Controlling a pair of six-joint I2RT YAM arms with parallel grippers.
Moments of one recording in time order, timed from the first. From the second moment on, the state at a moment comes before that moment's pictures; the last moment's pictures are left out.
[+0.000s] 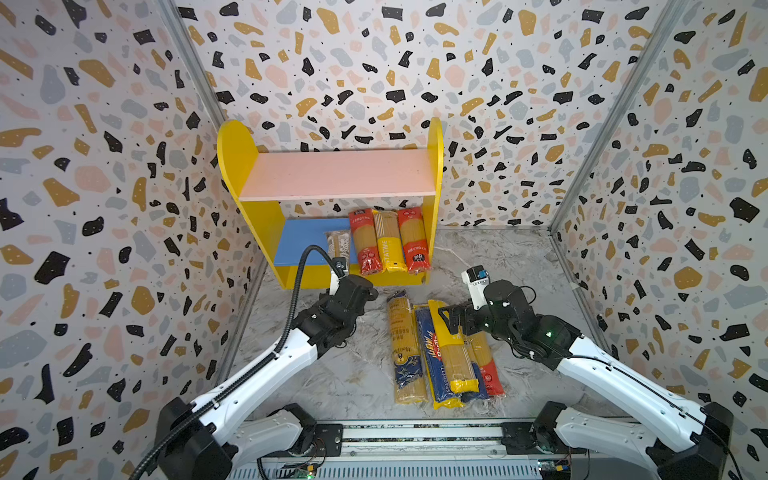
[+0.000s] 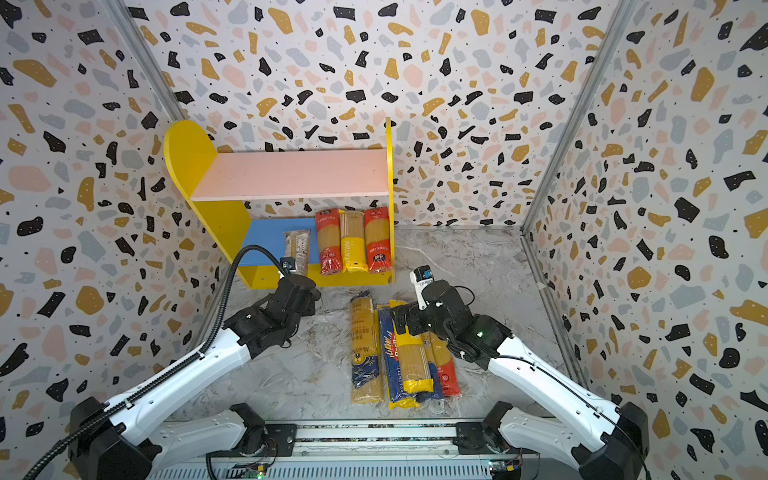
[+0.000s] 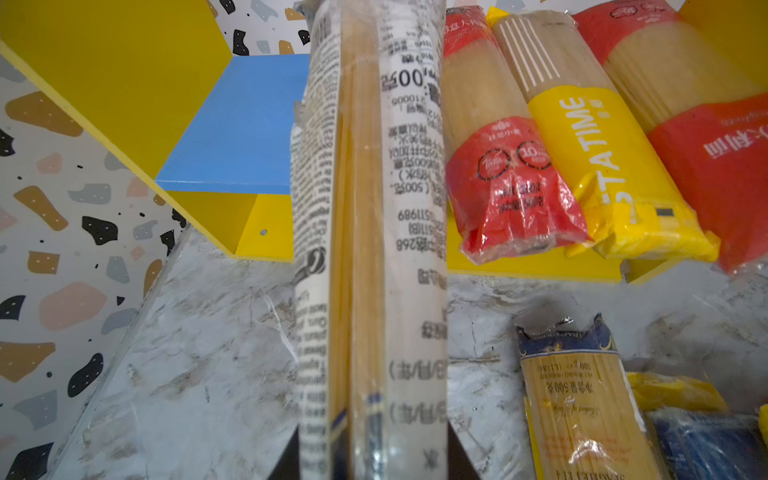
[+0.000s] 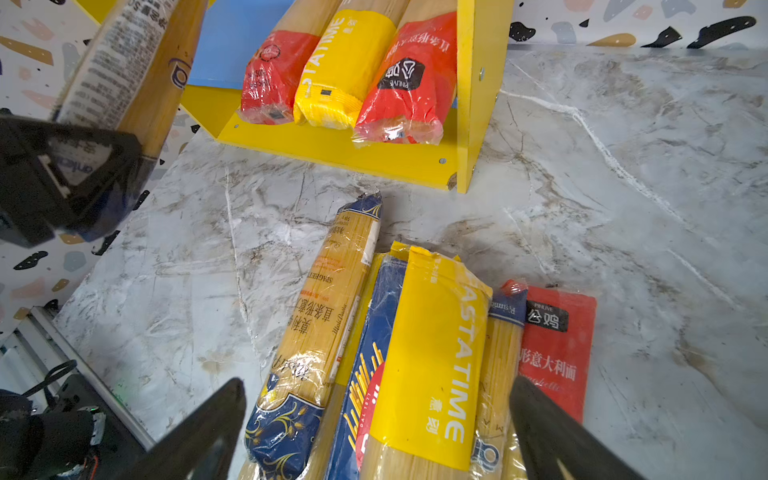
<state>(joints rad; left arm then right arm) -0.60 1.15 0.95 -0.53 -0.64 -0.44 0.79 1.03 0.94 -0.51 0.08 0.39</state>
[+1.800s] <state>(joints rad) -0.28 1.68 1.31 -0.29 -0.39 -0.26 0.59 1.14 1.05 -0.58 0.03 0.32</state>
